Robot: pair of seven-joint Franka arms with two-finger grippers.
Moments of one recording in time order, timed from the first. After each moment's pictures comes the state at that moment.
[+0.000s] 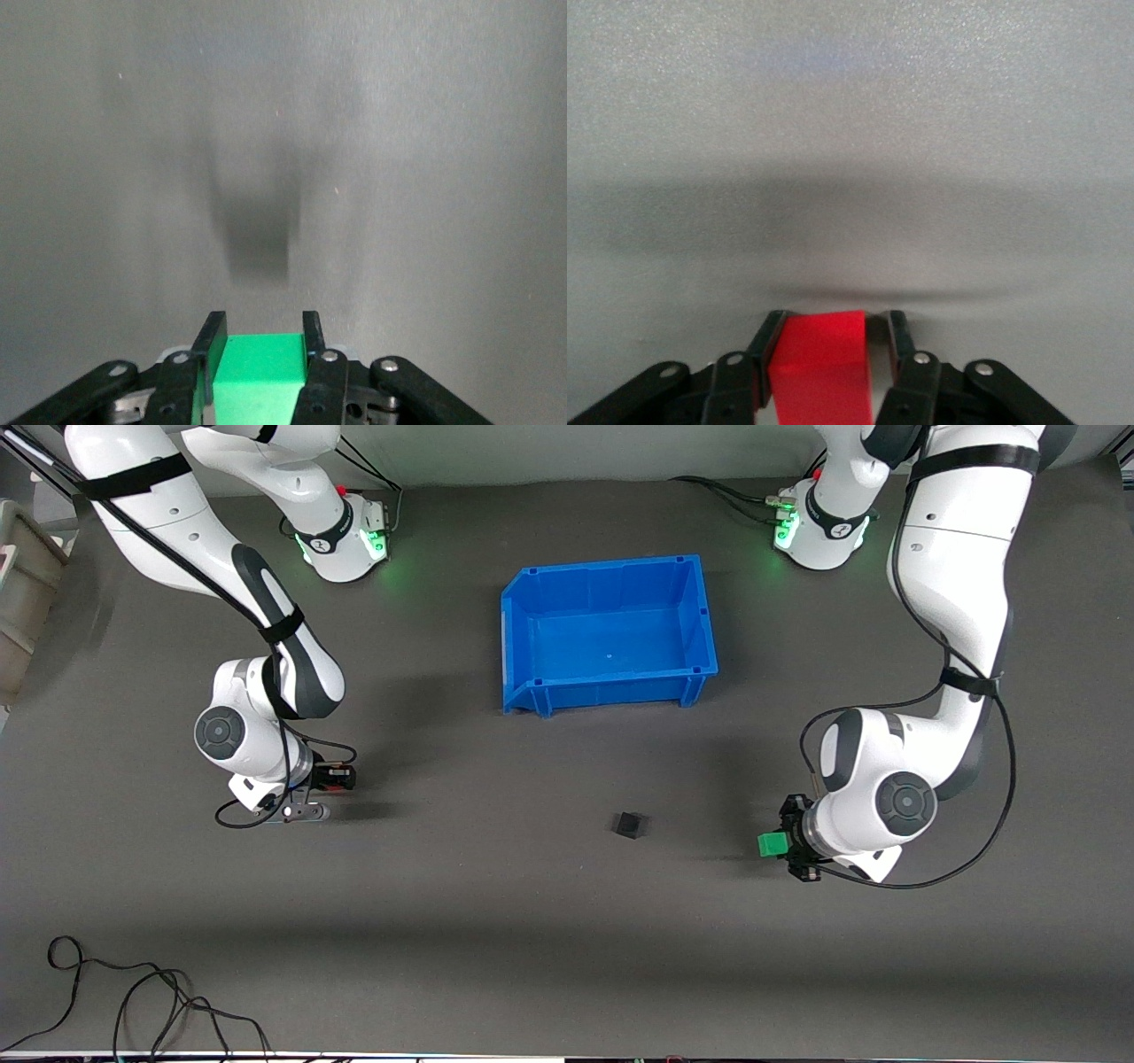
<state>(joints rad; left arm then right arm) -0.21 0.68 -0.04 -1.59 -0.10 2.26 -1.80 0.14 0.46 -0.06 -2.17 0.02 2.55 0.06</state>
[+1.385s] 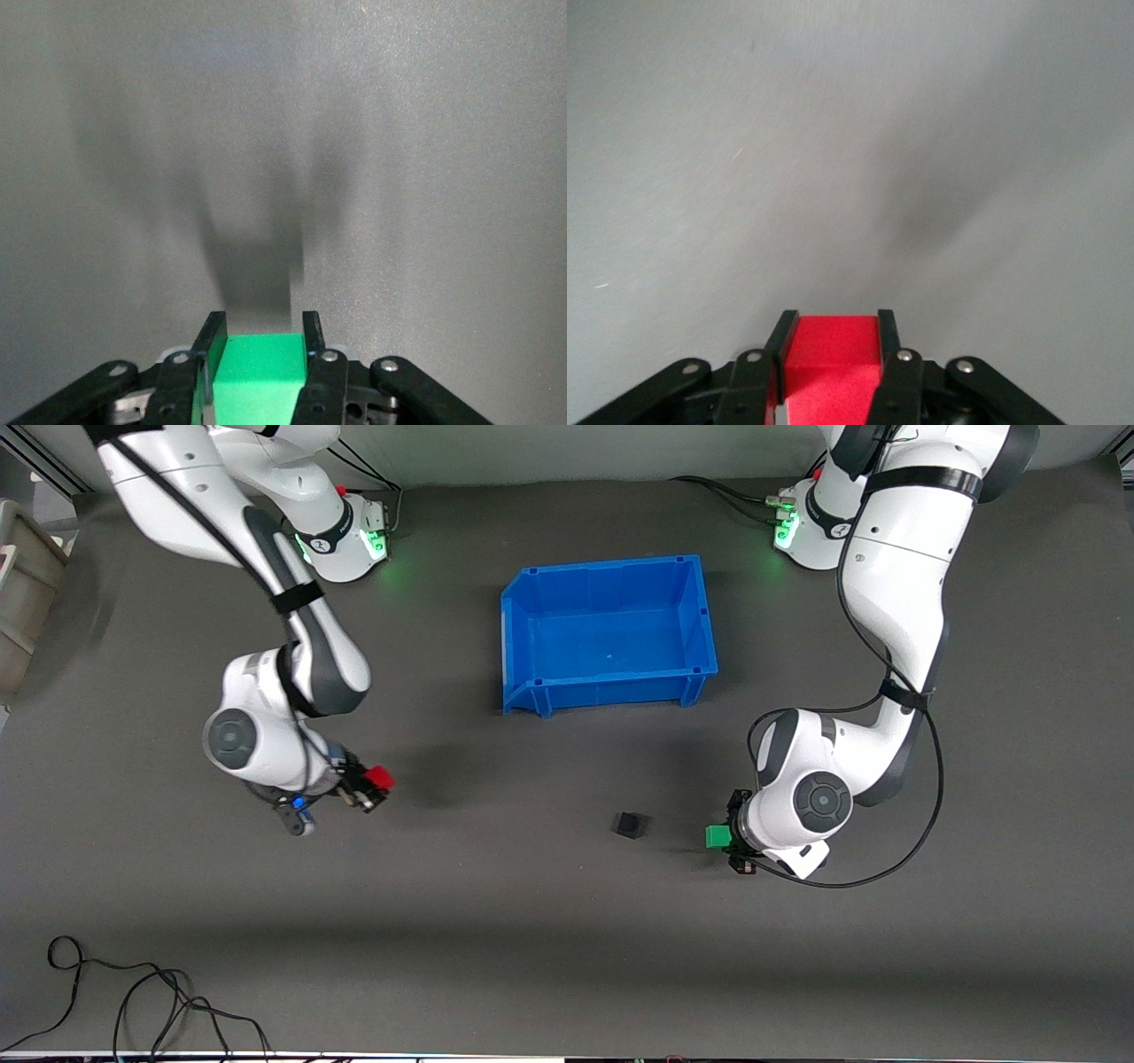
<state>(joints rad) -0.30 0.76 -0.06 -1.52 -0.10 2.26 -1.81 0.32 0.42 -0.05 -1.92 0.18 2.25 1.18</state>
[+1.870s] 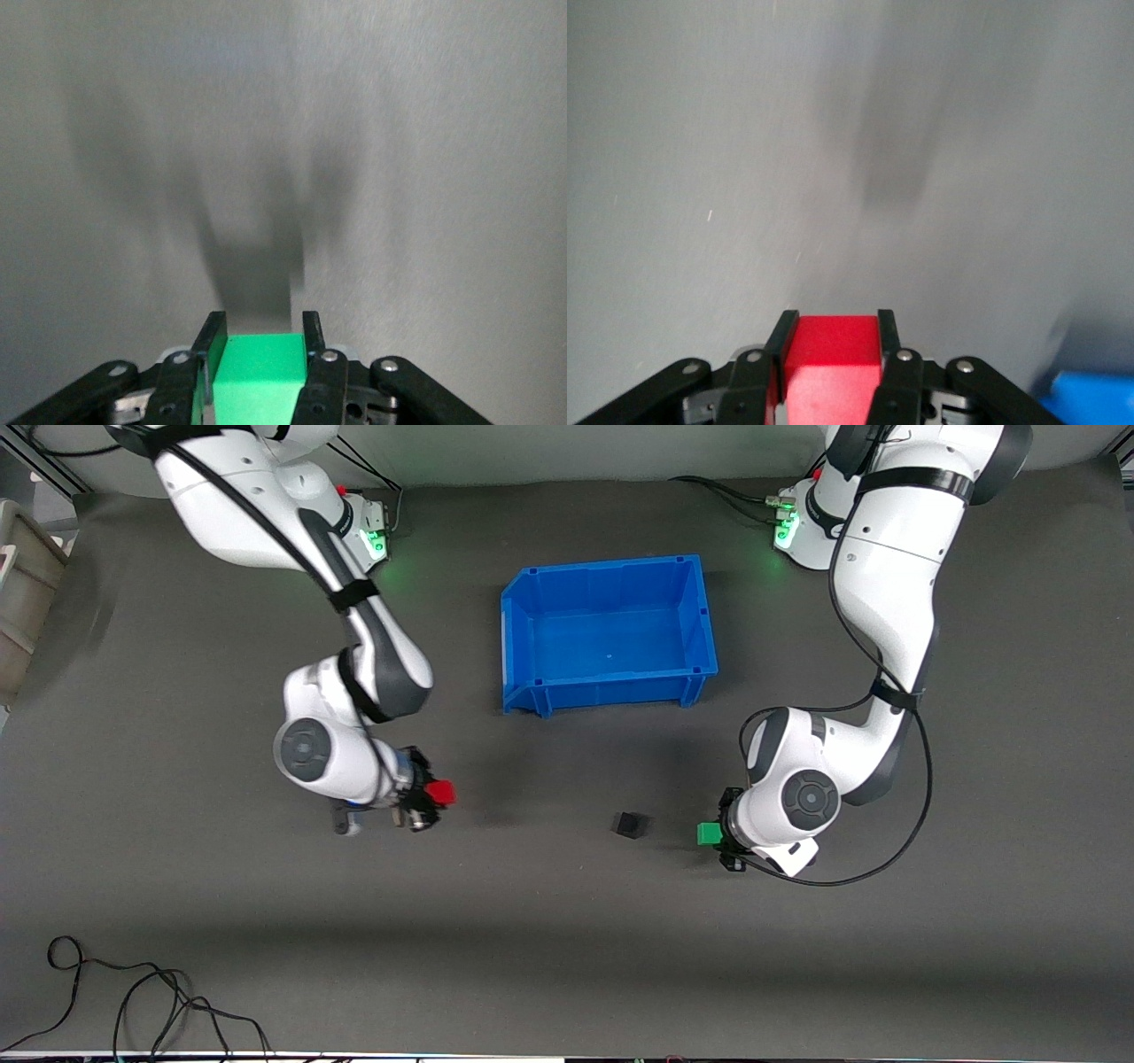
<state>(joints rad) -0.33 0.77 -0.07 -1.52 -0.10 2.26 -1.82 0.46 0.59 -0.04 -1.64 0.24 2.20 1.71</state>
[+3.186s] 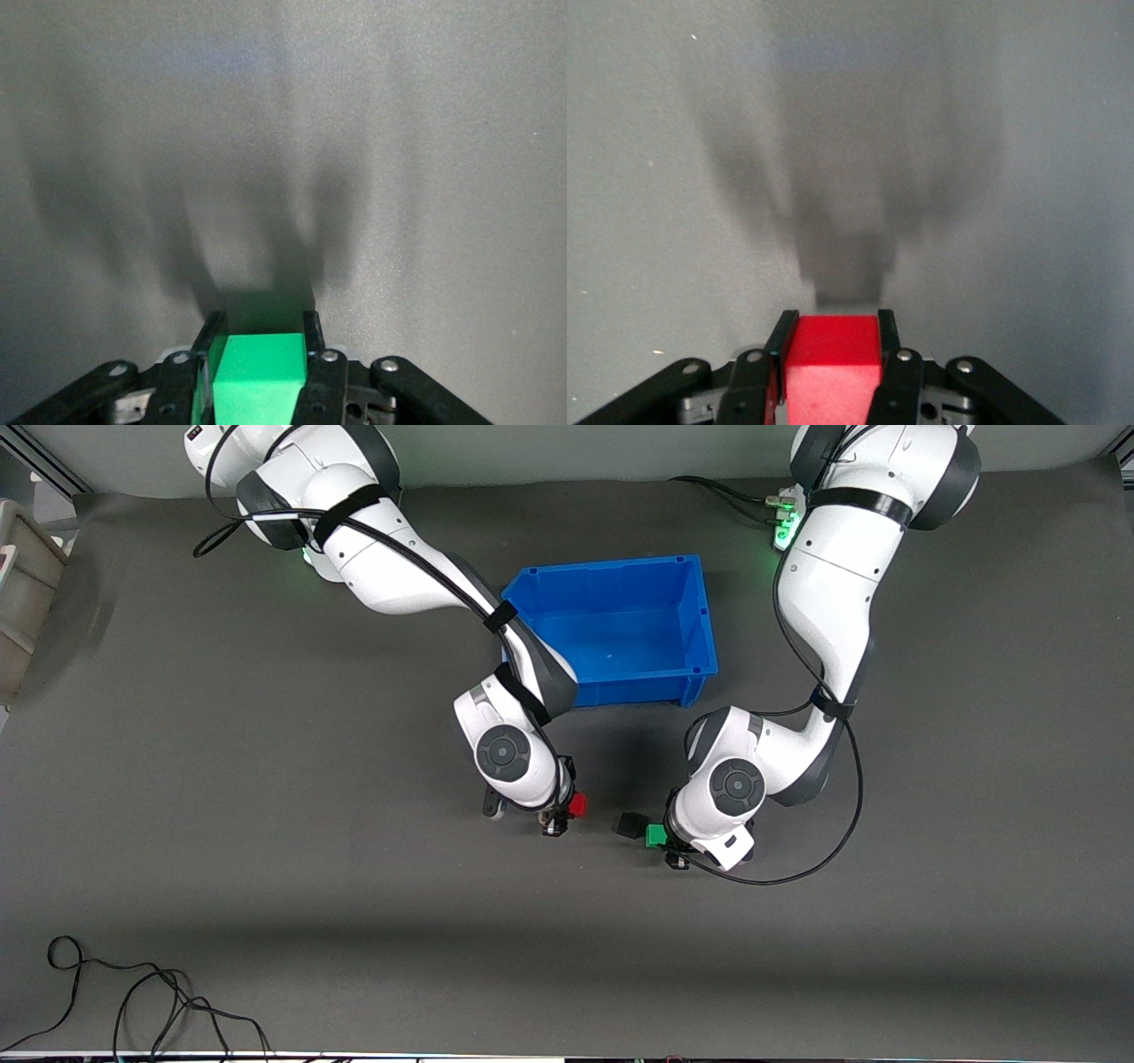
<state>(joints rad) -0.43 0.87 -0.07 -1.42 -0.11 2.36 -1.92 0.68 0.98 -0.04 -1.17 0.24 2.19 2.29</state>
